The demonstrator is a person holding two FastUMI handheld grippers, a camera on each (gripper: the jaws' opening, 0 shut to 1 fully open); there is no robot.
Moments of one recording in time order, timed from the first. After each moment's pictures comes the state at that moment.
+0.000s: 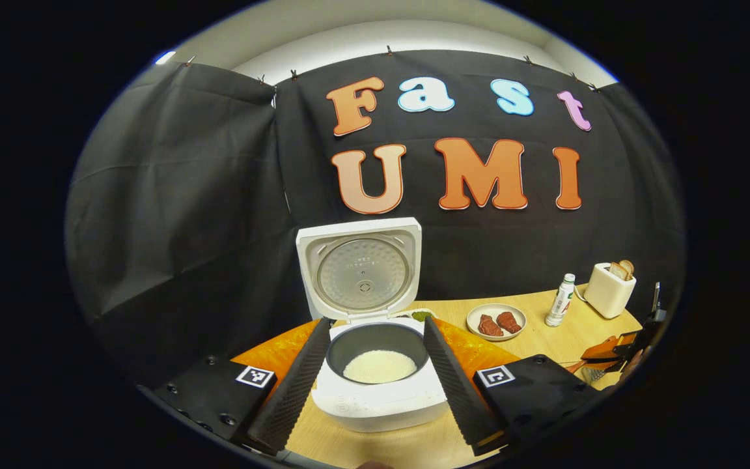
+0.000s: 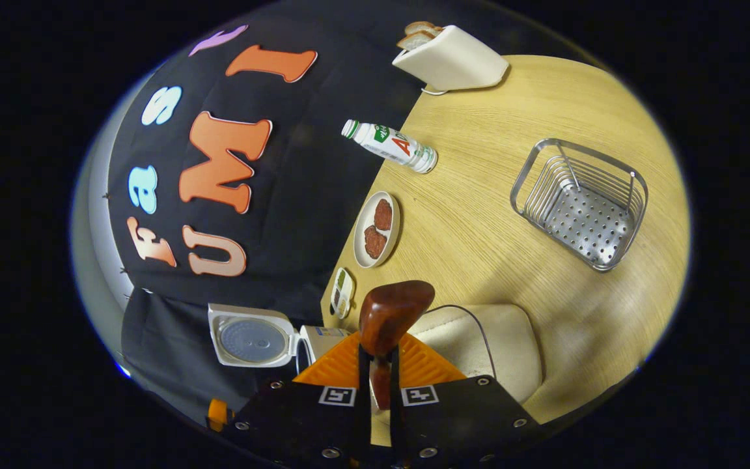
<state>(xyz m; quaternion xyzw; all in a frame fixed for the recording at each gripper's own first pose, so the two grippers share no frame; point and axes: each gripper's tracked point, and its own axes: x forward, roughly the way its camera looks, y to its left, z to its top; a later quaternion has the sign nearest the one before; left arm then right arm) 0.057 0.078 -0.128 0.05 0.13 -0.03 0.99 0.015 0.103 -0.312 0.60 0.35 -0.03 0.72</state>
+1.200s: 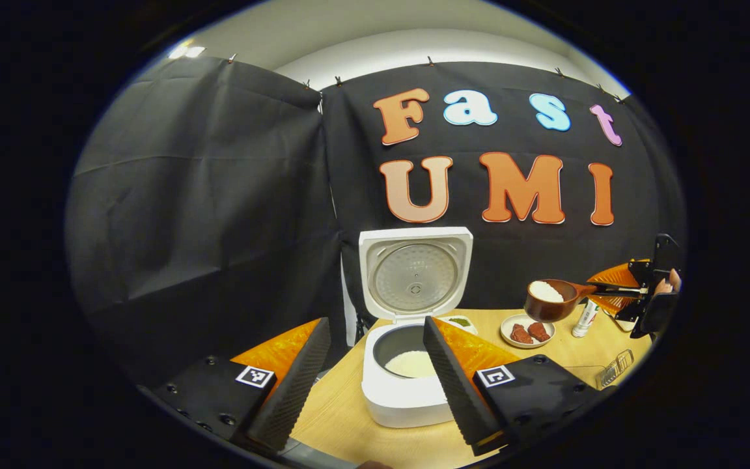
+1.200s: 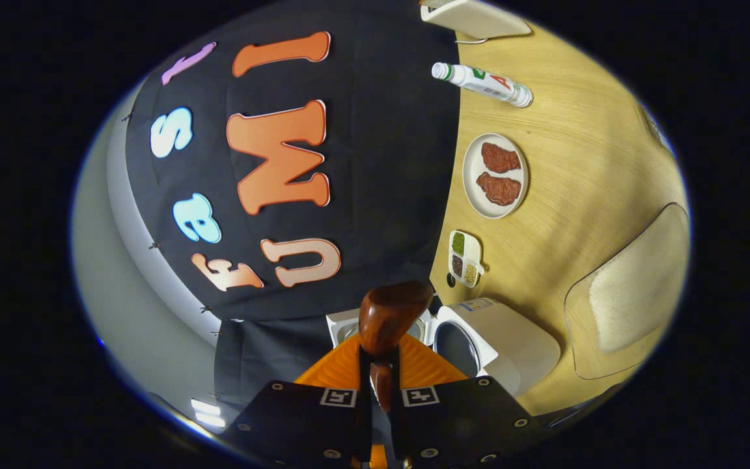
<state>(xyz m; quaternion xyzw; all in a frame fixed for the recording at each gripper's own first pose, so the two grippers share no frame) 0.019 0.162 -0.118 0.03 0.11 0.07 0.99 0.117 0.223 -0.158 0.71 0.30 0.09 0.63</state>
